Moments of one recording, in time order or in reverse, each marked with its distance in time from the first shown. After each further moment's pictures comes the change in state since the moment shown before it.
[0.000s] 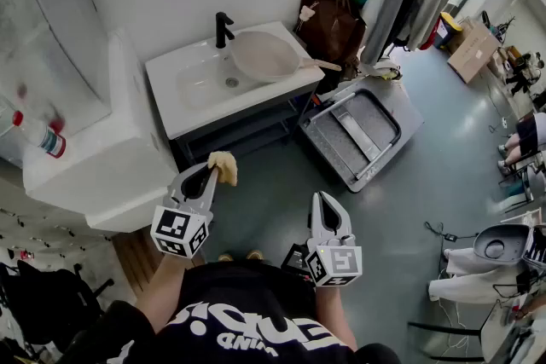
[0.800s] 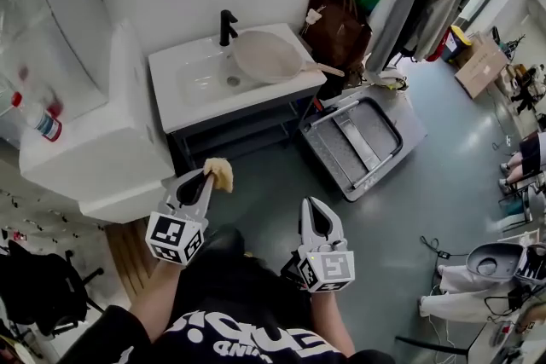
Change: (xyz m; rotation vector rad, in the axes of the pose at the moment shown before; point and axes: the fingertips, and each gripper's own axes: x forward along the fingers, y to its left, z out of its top) left arm -0.006 -0.027 -0.011 -0.009 0.016 0.056; right arm -0.004 -0.007 -0.010 -0.033 0.030 0.116
